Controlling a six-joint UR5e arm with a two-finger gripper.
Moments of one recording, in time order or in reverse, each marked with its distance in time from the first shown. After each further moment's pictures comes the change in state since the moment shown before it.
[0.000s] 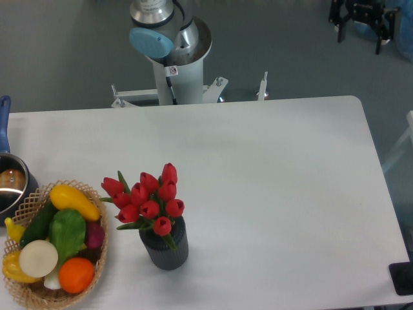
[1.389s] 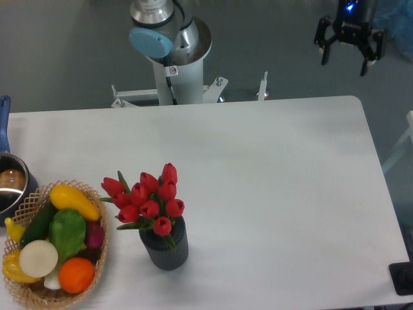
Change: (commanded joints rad) arm -0.040 -0.040 -0.087 0.006 -0.228 -0.208
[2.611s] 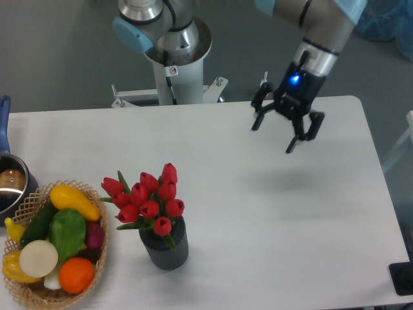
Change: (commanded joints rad) arm -0.368 -0.164 0.006 0.074 -0.414 -0.072
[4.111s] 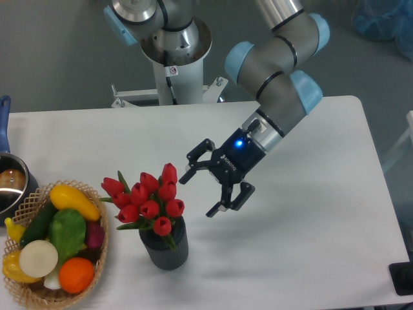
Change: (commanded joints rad) arm -0.209 -0.209 0.049 0.111 -0.258 -0.097
